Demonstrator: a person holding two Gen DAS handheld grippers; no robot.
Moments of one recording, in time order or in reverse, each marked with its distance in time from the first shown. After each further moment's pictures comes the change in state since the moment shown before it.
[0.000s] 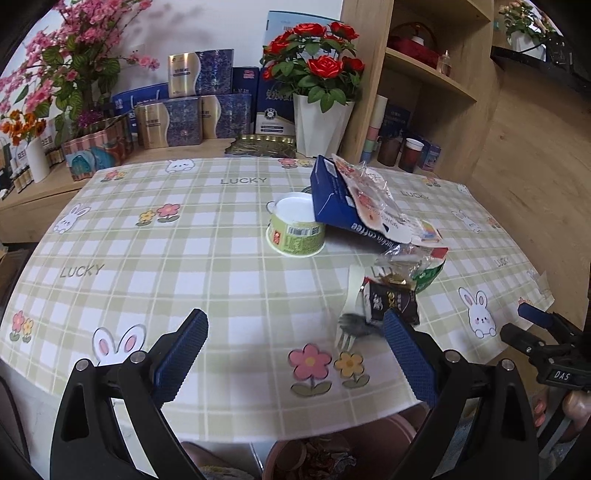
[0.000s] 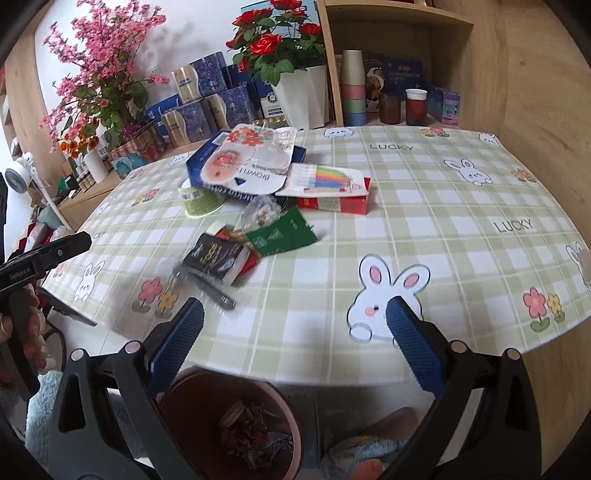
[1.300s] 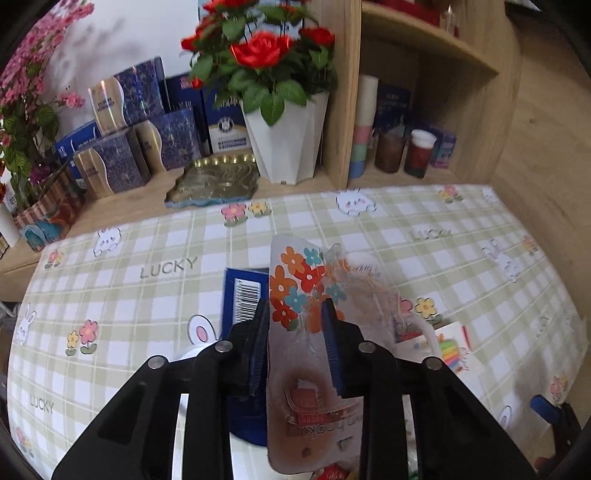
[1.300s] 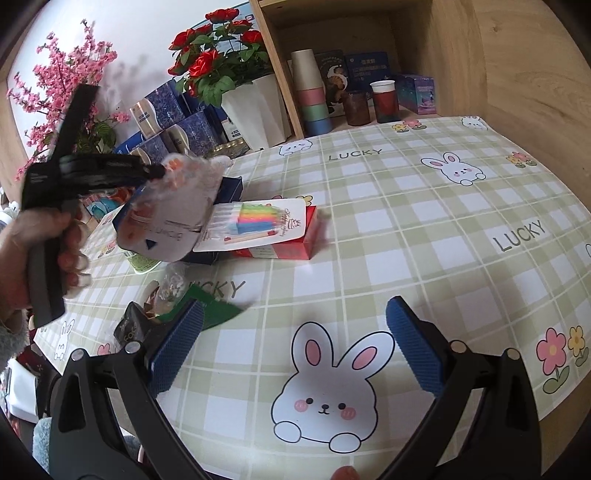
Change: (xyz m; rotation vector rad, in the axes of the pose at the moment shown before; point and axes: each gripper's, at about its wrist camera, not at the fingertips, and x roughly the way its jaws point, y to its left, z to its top) left arm 0.156 -0.088 0.156 0.120 0.049 0.067; right arm 0.056 -0.075 0.033 0.136 -0.044 0.011
